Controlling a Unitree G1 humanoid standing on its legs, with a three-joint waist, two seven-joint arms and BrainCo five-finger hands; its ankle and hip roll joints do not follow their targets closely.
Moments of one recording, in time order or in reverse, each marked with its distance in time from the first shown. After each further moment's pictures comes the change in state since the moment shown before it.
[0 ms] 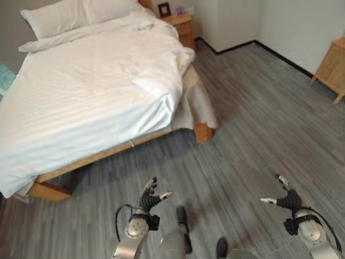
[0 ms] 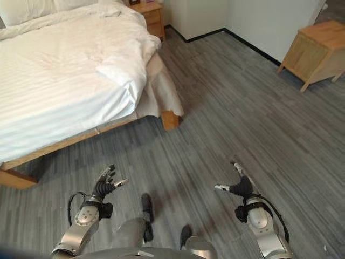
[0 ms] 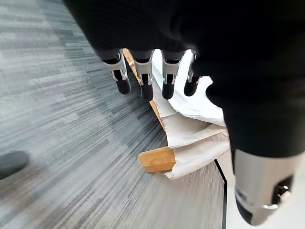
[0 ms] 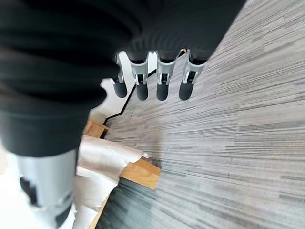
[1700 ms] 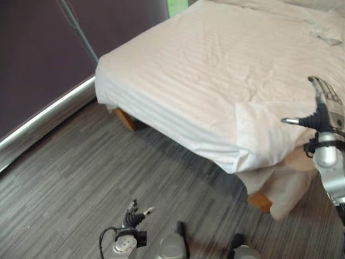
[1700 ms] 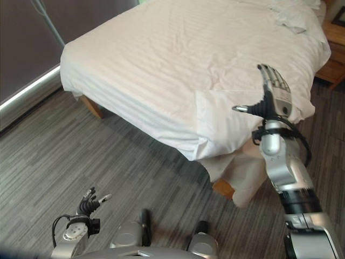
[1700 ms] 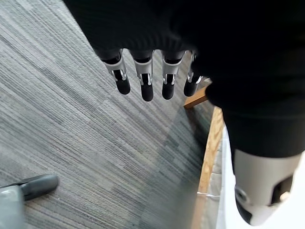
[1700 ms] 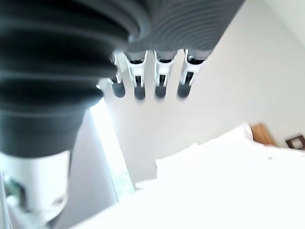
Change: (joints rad) left arm 0.044 0.017 0.117 0.116 -0.049 0.065 0.041; right arm -0.598 -0.222 0.040 -0.010 -0.328 0.161 -0.195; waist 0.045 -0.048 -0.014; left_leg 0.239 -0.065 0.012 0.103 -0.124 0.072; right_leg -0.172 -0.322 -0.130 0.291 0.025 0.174
